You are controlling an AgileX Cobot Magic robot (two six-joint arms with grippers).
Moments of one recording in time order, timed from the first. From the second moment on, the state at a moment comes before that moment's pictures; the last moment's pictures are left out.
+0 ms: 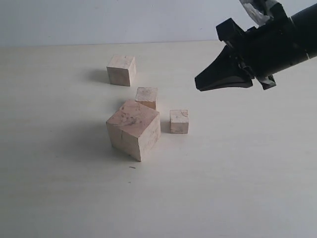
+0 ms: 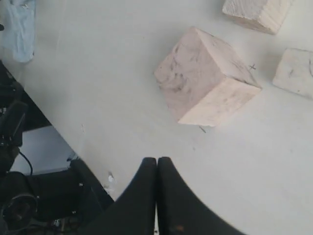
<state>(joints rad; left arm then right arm) 0.02 0.01 0.00 -0.06 0.37 -0.04 0.30 1.55 -0.98 1.07 1.07 -0.61</state>
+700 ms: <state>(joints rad) 0.02 0.01 0.00 -0.07 0.37 -0.04 0.61 1.56 -0.99 1.23 0.85 -1.22</state>
